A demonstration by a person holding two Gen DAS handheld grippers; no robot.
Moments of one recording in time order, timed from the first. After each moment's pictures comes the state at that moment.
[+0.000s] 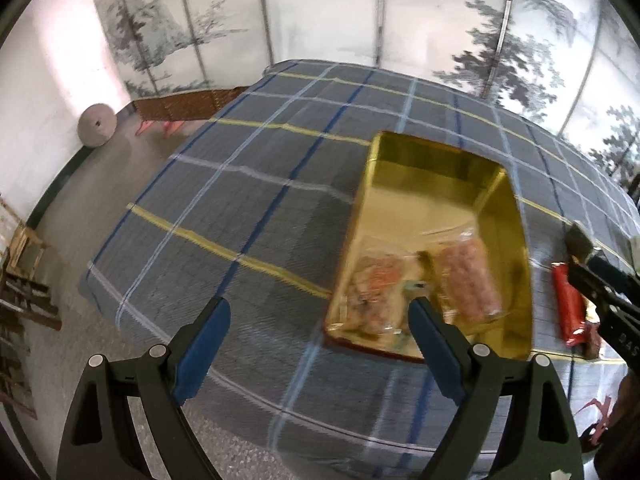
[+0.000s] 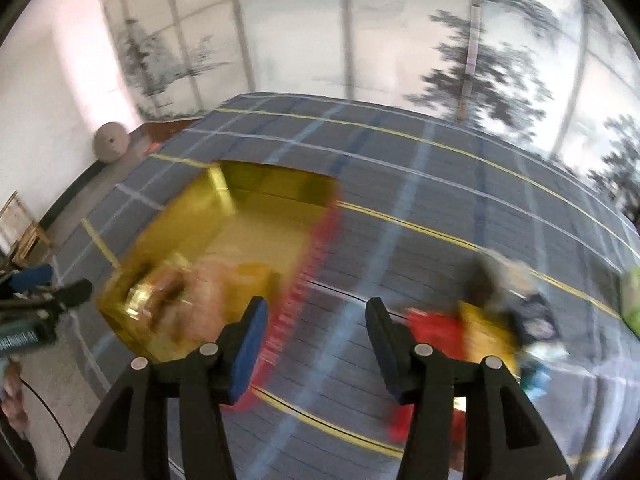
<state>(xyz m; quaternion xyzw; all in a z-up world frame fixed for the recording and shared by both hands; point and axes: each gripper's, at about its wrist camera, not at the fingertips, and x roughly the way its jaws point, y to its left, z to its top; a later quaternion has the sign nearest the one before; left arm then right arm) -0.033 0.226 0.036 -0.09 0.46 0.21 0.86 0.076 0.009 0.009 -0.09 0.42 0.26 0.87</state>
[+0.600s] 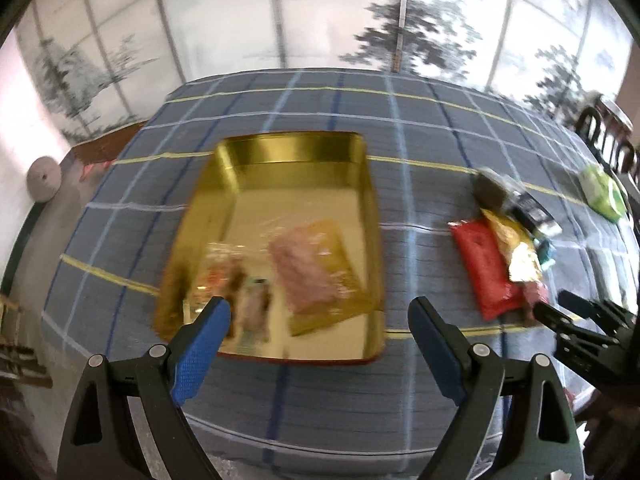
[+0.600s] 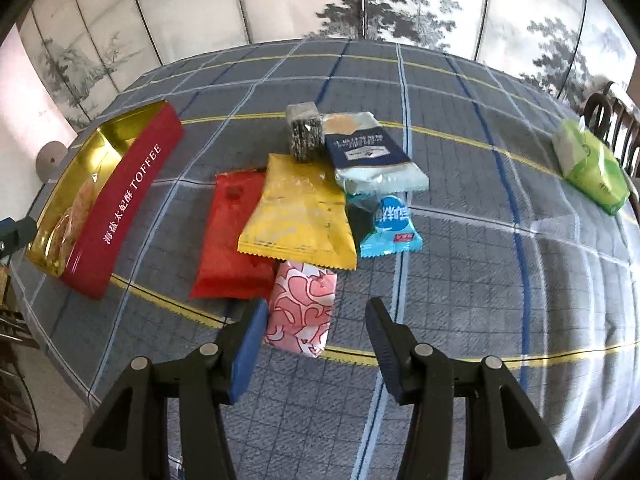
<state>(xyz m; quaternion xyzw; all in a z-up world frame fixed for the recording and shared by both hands) 0.009 0.110 0.033 -0.03 0.48 0.10 0.87 0.071 -0.125 -0.051 -0.04 0.50 0.16 0.85</state>
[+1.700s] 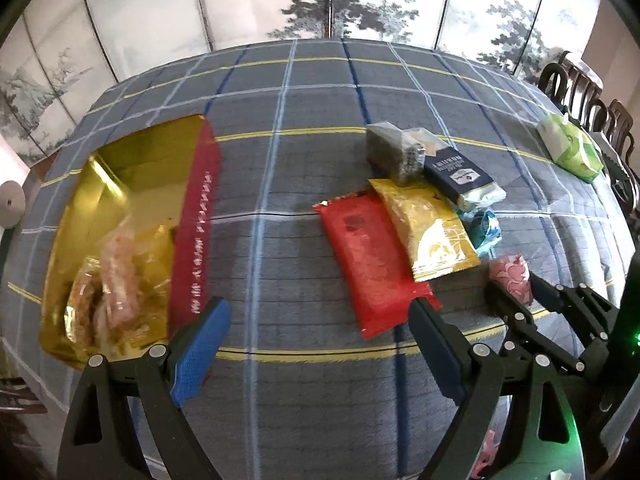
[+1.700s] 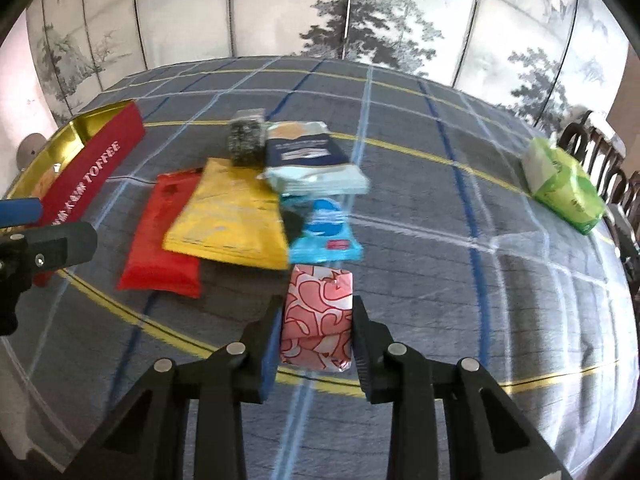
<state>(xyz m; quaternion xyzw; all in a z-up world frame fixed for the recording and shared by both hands) 0.063 0.000 -0.007 -0.02 0.52 0.03 0.86 0.072 -0.151 -0.068 -0.10 0.44 0.11 0.89</state>
